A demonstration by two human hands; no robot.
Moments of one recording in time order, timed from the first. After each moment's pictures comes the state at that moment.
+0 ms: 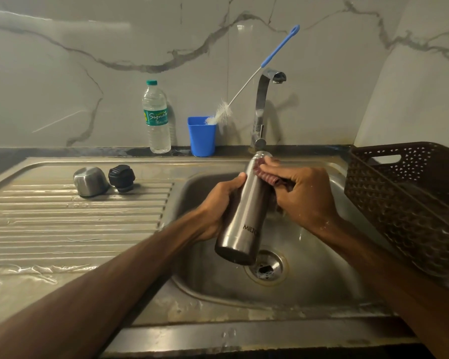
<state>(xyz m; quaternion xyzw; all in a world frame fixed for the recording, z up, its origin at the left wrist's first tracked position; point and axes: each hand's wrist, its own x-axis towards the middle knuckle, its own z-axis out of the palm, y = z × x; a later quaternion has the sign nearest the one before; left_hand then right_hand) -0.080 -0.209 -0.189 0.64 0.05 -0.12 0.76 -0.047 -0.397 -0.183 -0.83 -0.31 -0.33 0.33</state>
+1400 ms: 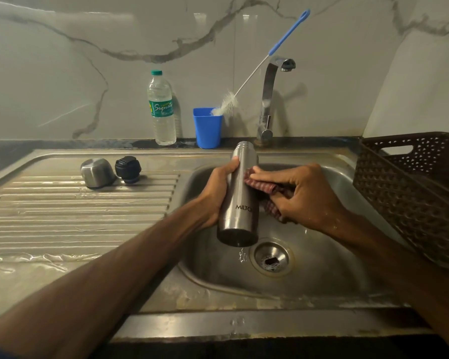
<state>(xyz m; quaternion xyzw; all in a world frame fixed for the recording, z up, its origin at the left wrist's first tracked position) -0.072 -0.197 -0.190 0.62 0.10 -0.10 0.77 -0.068 -0.392 -0.177 -0.82 -0.41 -0.20 0.36</state>
